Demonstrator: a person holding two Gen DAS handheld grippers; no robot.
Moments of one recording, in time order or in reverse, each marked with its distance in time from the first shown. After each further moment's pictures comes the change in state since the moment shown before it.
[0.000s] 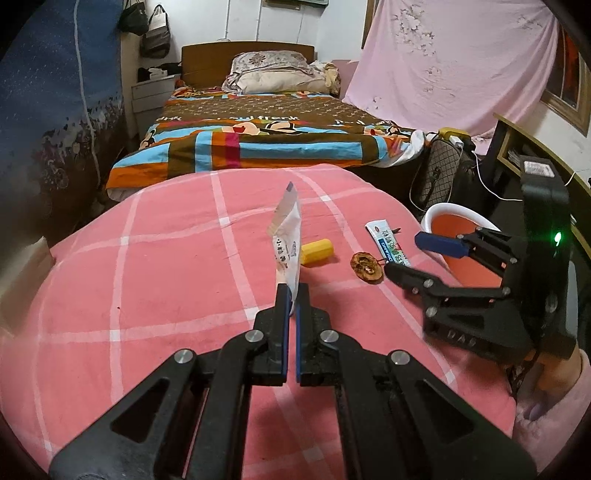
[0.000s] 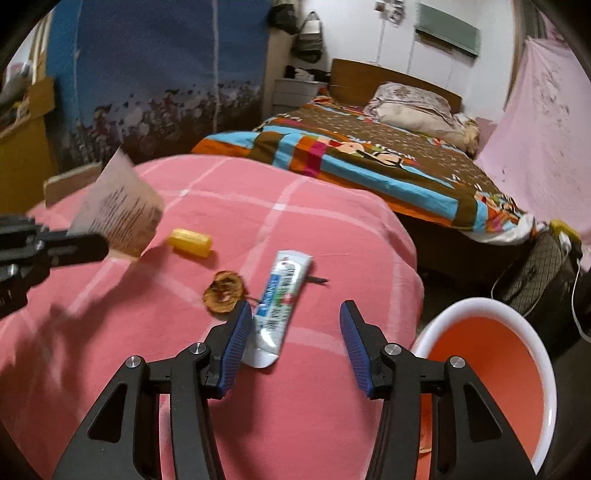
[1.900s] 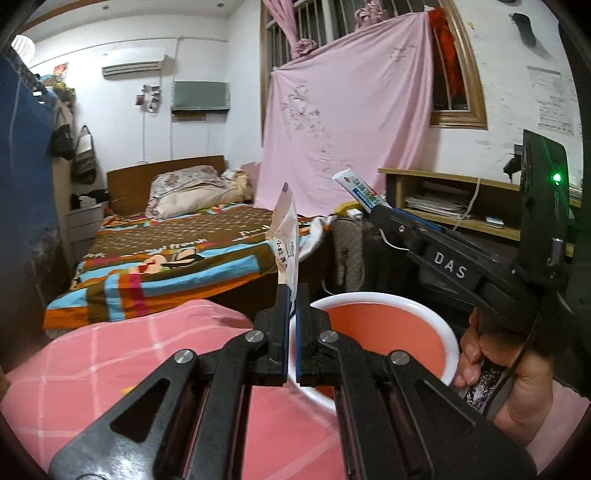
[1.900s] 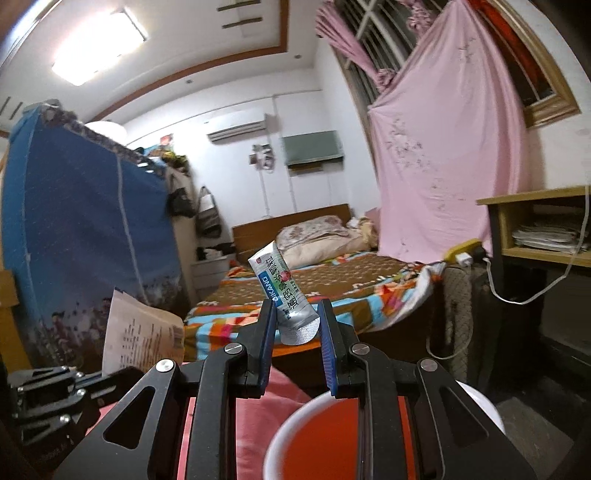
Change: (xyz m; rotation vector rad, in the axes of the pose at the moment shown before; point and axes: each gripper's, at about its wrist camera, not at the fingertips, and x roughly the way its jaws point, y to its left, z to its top) left arm -0.043 -0.153 0.021 0.277 -0.437 -0.227; right arm -0.158 -0.138 -0.049 0.462 -0.687 -0.232
